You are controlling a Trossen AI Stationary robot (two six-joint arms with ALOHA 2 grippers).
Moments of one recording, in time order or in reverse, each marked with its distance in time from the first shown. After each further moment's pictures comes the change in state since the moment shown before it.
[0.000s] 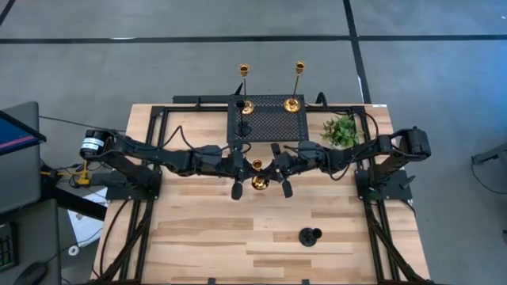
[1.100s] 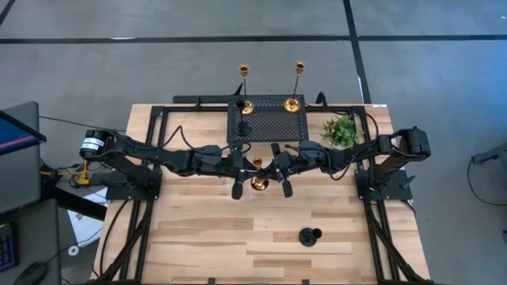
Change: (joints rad) left arm 0.000 0.001 0.000 0.000 -0.009 0.006; right arm 0.000 0.000 0.000 0.022 -0.003 0.004
